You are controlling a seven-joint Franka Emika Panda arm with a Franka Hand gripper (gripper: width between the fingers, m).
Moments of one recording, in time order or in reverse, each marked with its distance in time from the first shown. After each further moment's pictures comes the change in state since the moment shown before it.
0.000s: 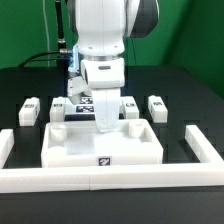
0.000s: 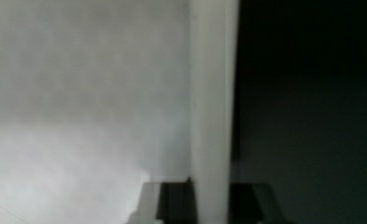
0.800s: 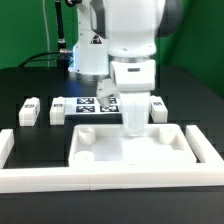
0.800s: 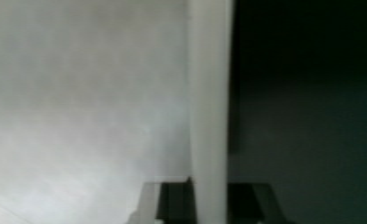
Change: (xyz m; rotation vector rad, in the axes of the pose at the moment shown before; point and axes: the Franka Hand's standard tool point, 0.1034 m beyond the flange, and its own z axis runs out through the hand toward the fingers) arm 0.064 0.033 -0.002 0.011 0.023 0.114
